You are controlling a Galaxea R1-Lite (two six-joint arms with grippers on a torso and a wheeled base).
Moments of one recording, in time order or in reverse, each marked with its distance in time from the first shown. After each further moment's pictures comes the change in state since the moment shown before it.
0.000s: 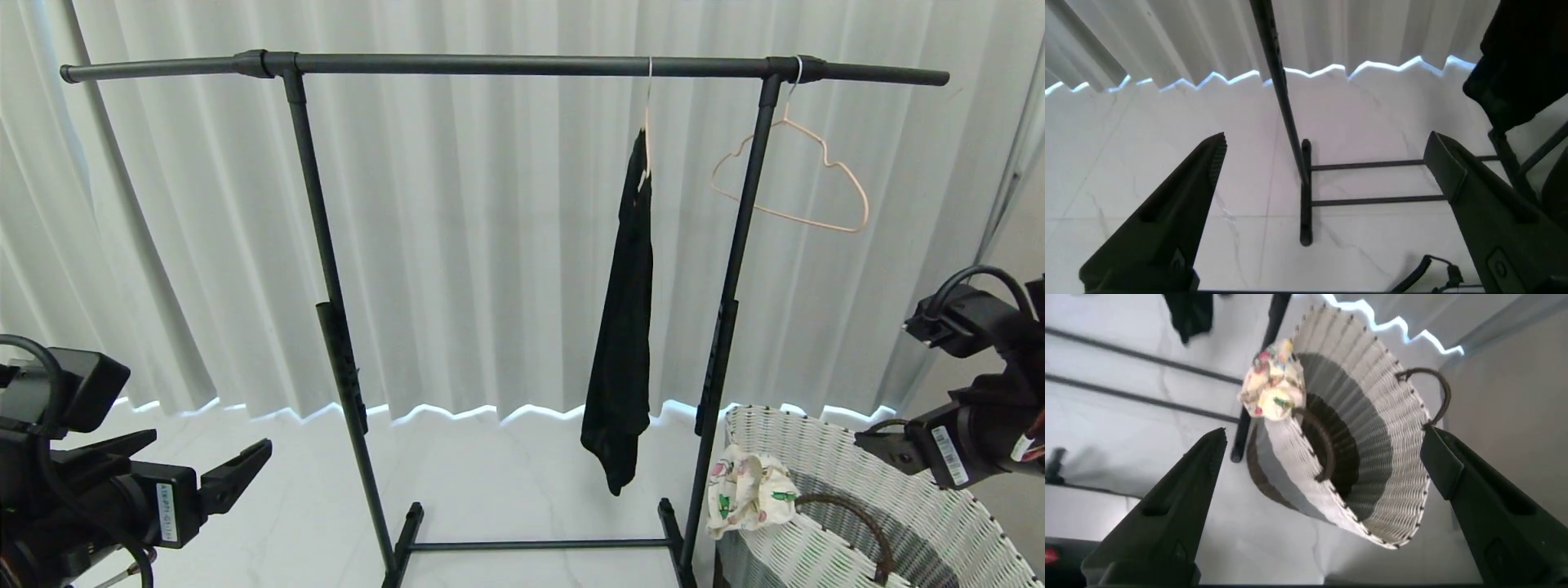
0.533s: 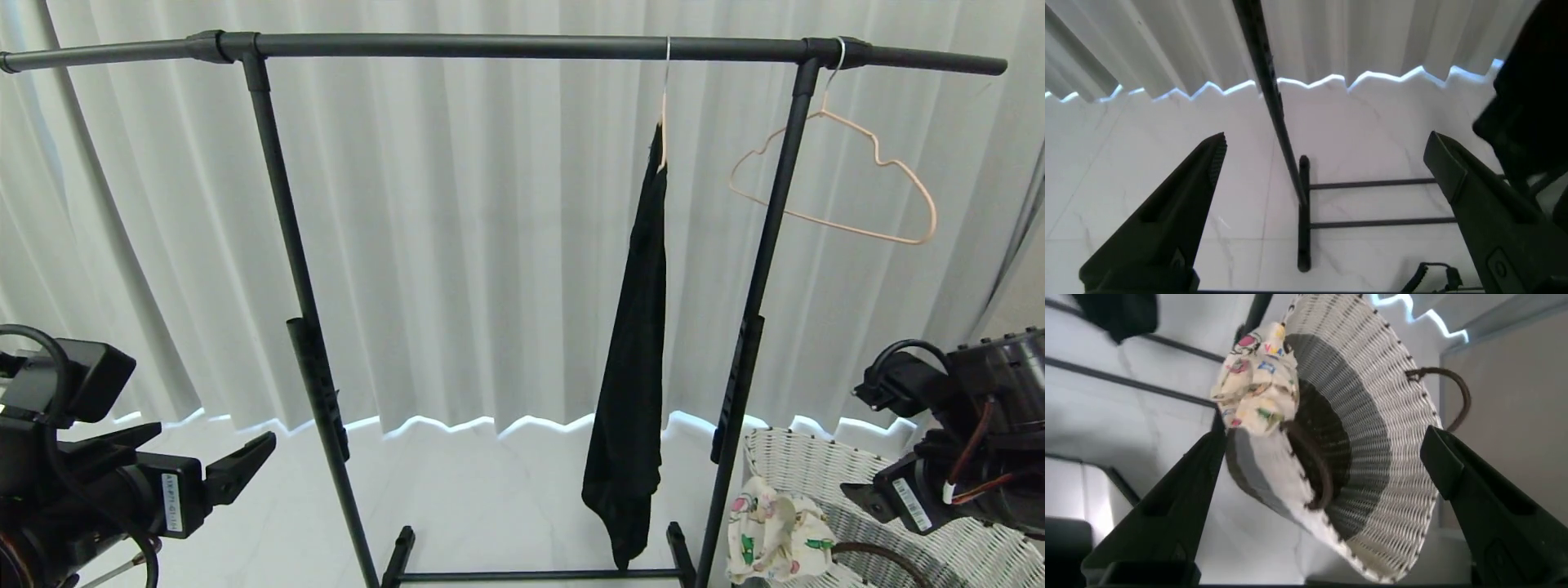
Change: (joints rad) left arm -0.001 0.020 -0.019 0.000 -0.003 0.000; right arm -0.048 0.129 0.187 -0.210 0.003 -0.072
